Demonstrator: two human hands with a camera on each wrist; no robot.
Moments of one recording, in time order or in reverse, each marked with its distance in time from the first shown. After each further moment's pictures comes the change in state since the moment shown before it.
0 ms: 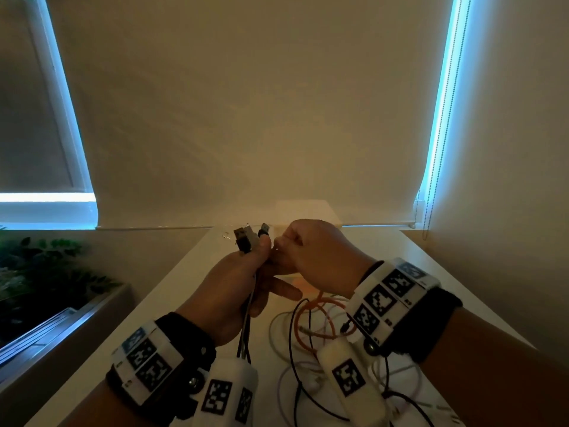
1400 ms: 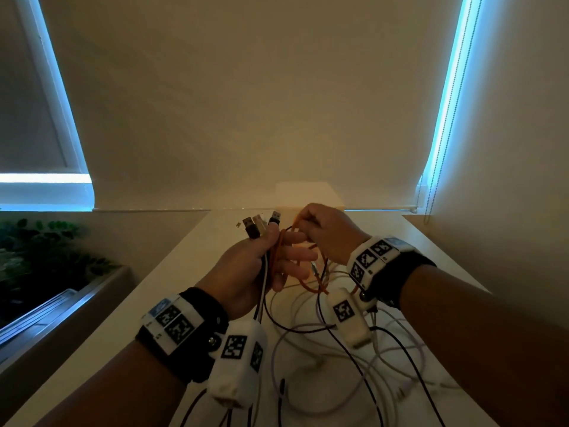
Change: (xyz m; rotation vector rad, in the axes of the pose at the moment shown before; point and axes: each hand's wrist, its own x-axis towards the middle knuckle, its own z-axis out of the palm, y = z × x) left_hand 0.030 -0.024 -0.003 -0.192 -0.083 -0.115; right_hand 0.049 0.090 0.023 0.097 0.066 -0.035
